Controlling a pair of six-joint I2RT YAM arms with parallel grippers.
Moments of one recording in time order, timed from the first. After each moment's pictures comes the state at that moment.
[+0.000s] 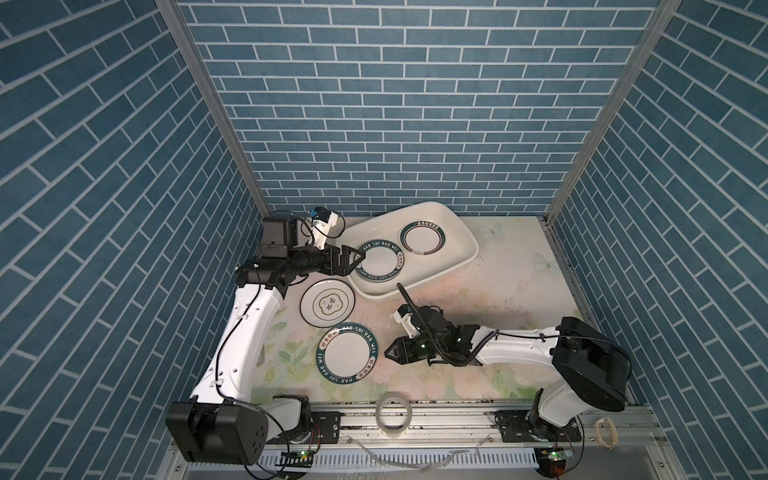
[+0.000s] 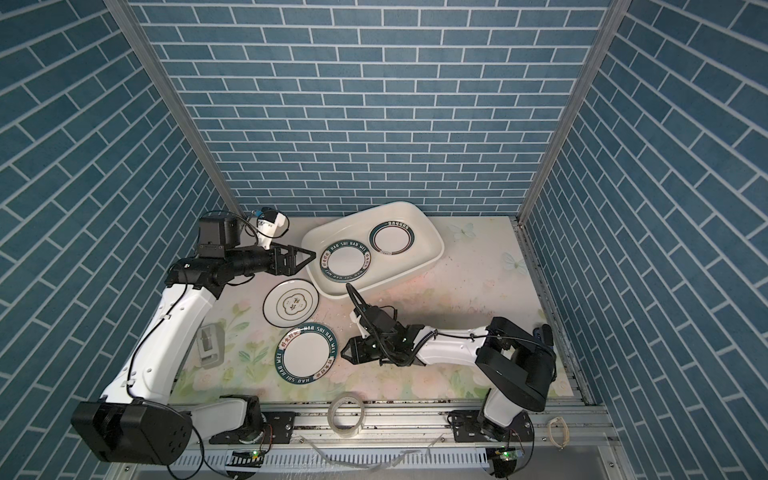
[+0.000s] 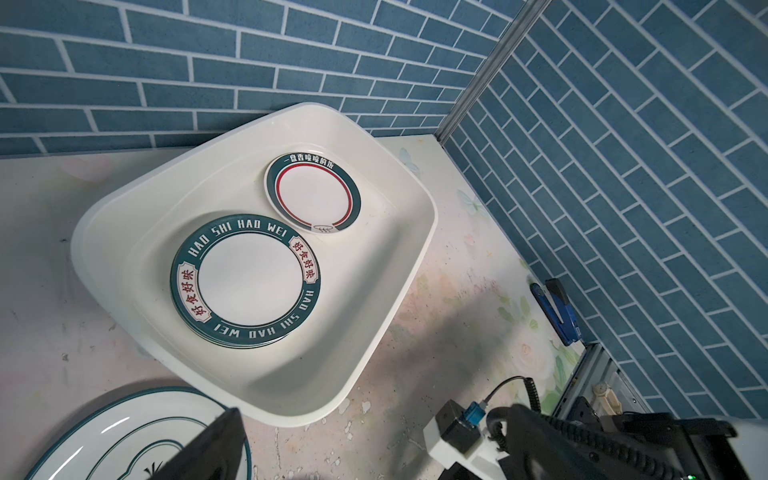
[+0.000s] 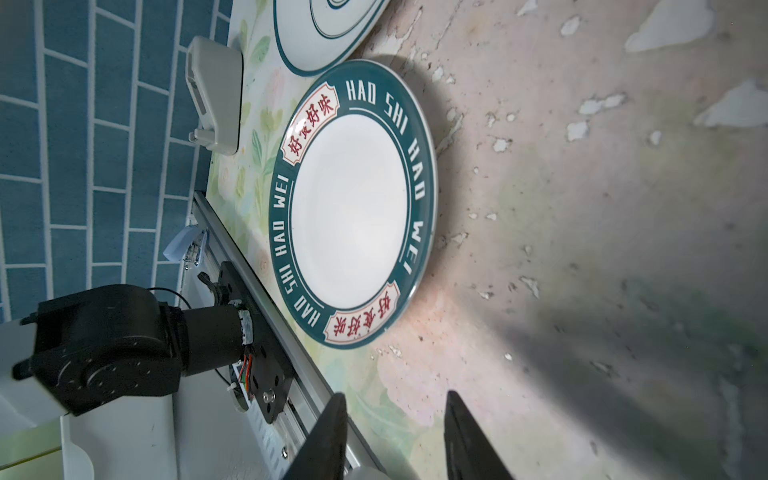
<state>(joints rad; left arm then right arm) -0.07 1.24 1.30 -0.71 0.72 -0.06 1.13 1.63 0.81 0.08 -0.31 0.83</state>
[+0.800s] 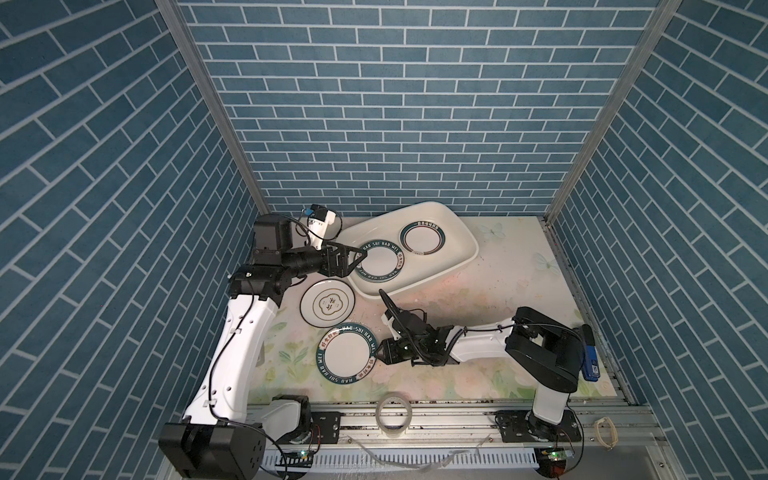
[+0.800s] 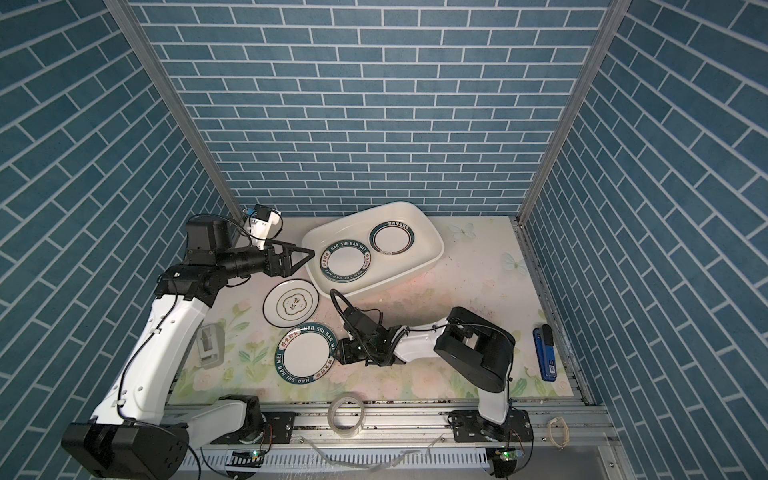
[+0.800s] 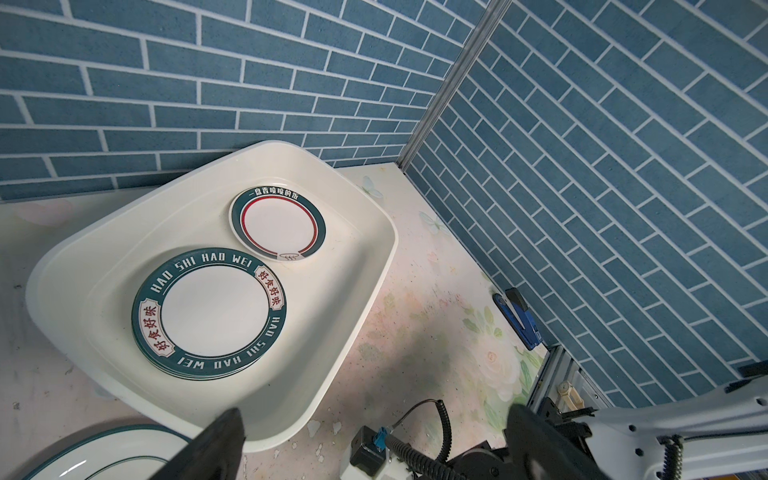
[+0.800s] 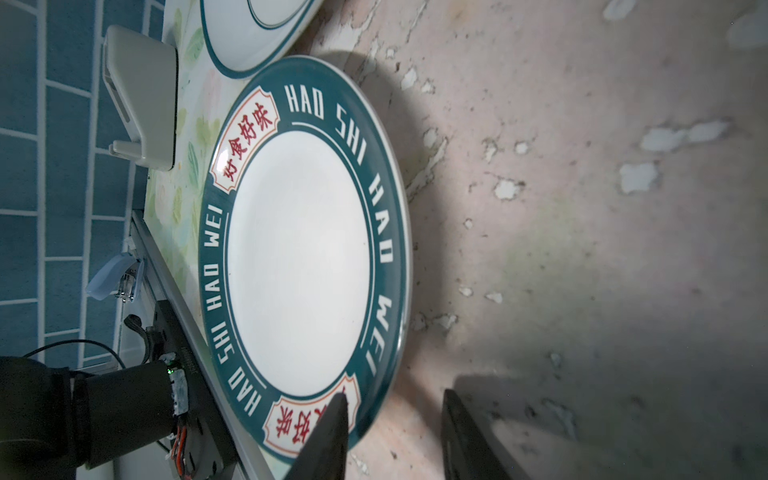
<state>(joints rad) -0.07 1.17 1.29 -0.66 0.79 -0.11 1.15 1.86 0.91 0.17 -0.24 0.83</state>
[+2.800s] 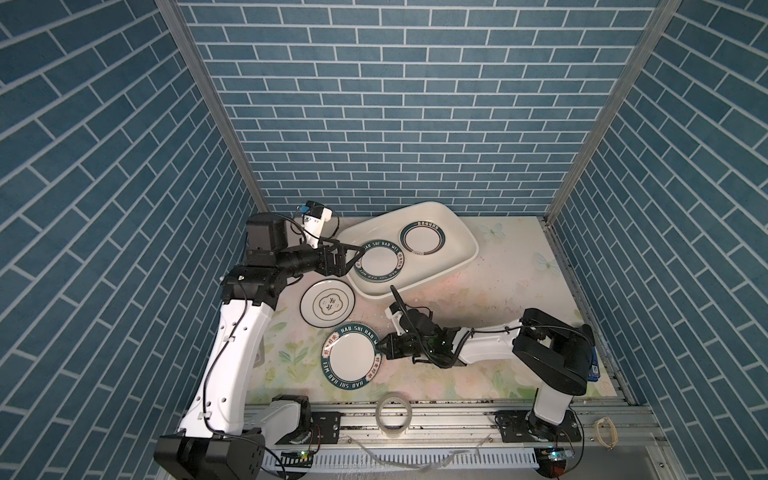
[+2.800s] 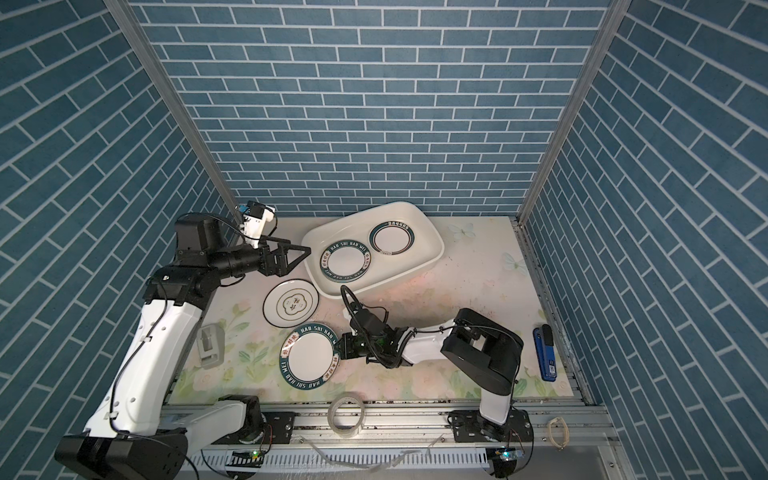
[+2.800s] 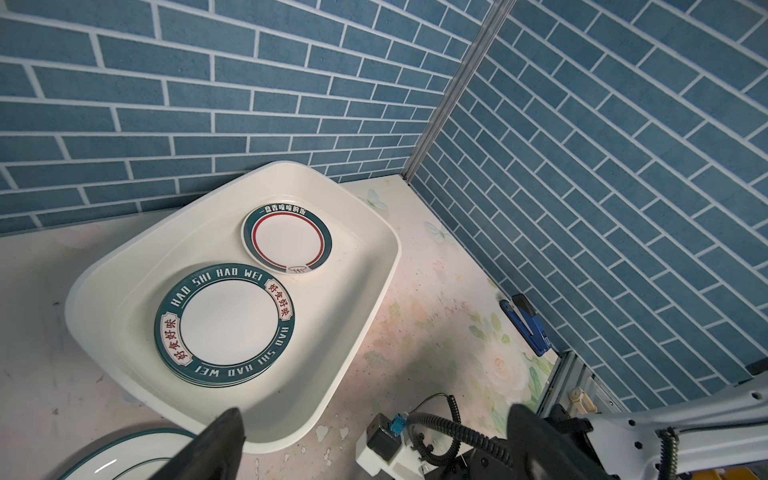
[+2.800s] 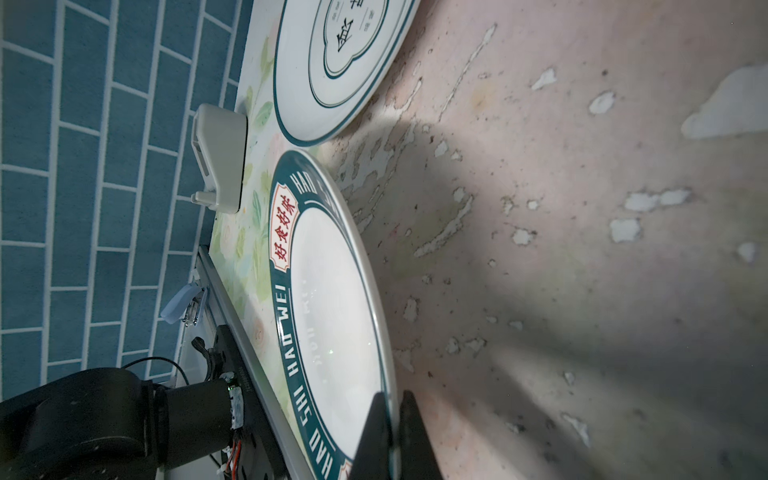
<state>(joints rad) -0.07 1.14 1.35 -0.71 0.75 -0.08 1.13 1.79 0.83 0.32 -0.23 0.88</state>
